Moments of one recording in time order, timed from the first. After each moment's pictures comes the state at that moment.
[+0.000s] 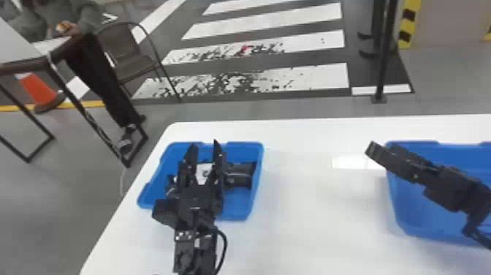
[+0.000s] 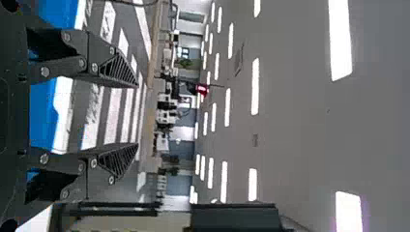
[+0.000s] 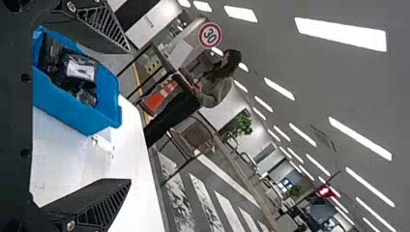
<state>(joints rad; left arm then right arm) 0.28 0.10 0.03 -1.56 0.17 -0.58 0.10 0.05 -0.27 0.12 -1.78 -0.88 0.48 0.52</state>
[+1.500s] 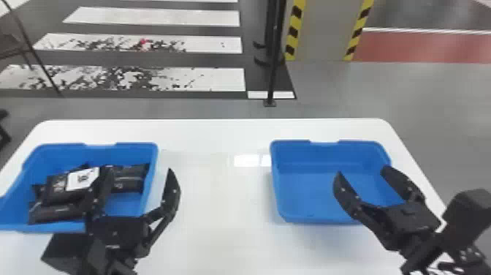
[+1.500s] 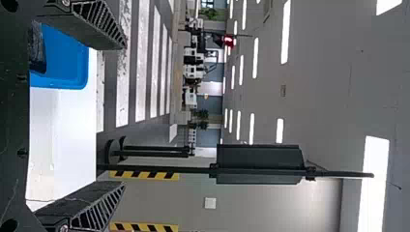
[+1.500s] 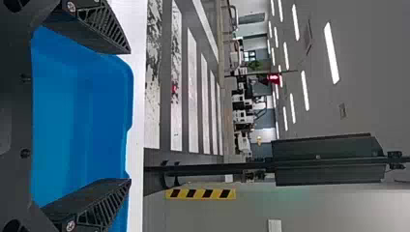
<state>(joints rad) 0.52 0.09 -0.12 -1.94 0.02 -0.31 0.11 0.55 -0.14 -0.11 -2.18 -0.23 0.18 0.24</state>
